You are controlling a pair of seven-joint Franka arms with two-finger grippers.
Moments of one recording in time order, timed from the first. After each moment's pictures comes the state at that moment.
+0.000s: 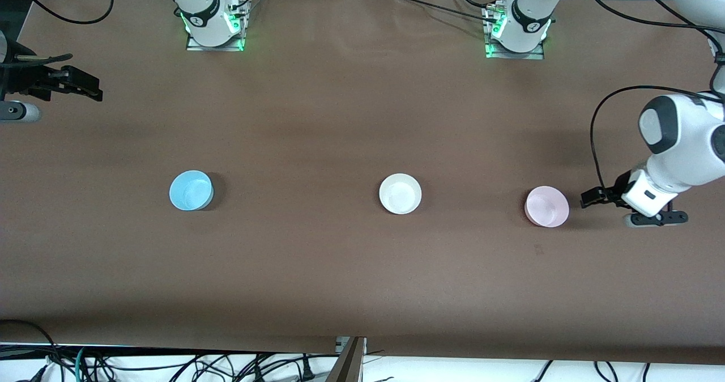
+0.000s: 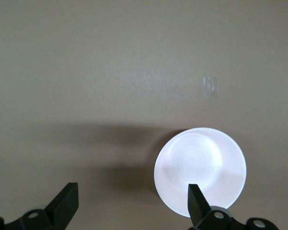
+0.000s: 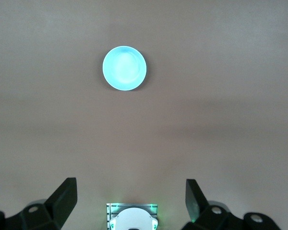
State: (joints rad) left arm 0.42 0.40 -0.28 -1.95 0.09 2.36 0.01; right arm 0.04 0.07 -0.02 -1.48 -0.04 1.37 -0.01
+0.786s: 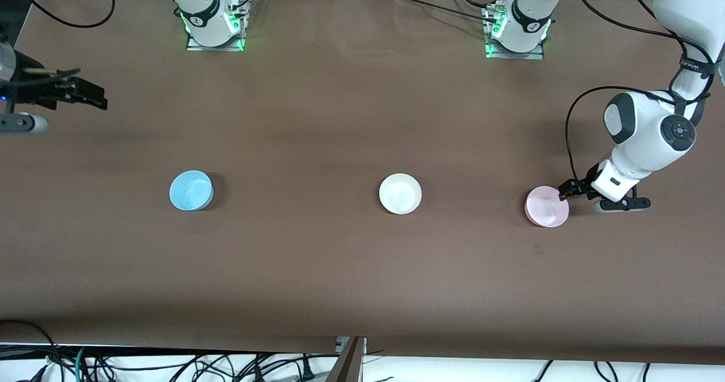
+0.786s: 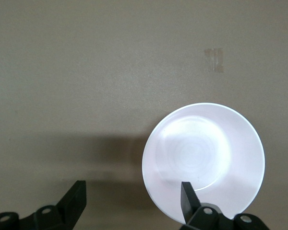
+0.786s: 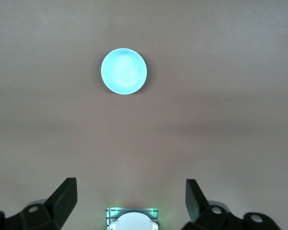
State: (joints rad) left arm 0.42 0.41 -0.29 -2.14 0.09 2.61 -0.02; right arm 0.04 0.13 -0.02 -1.48 -0.04 1.41 -0.01
